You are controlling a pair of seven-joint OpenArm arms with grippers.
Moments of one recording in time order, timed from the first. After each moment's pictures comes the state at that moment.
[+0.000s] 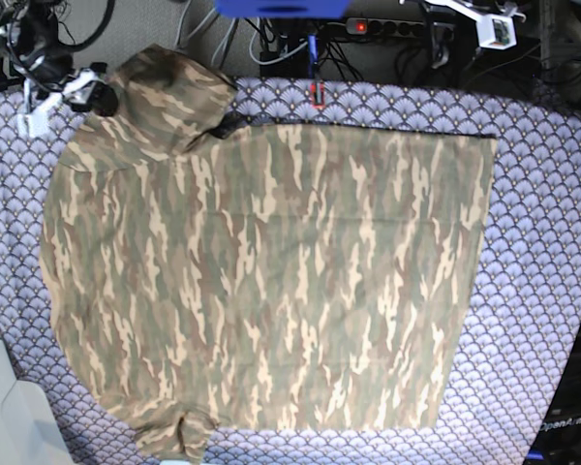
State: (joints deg) left arm 60.8 -11.7 -6.6 109.9 -20.4 -7.7 -6.3; right arm -25.5 3.7 43.0 95.0 42.1 39.4 -60.3
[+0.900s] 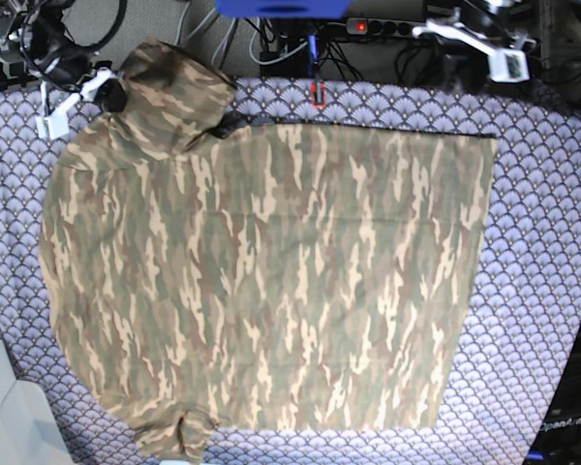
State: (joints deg) left arm 51.9 -8.8 -13.9 110.7 -23.9 -8.0 7.6; right arm -25.4 3.4 40.1 94.8 41.2 39.5 -61.3
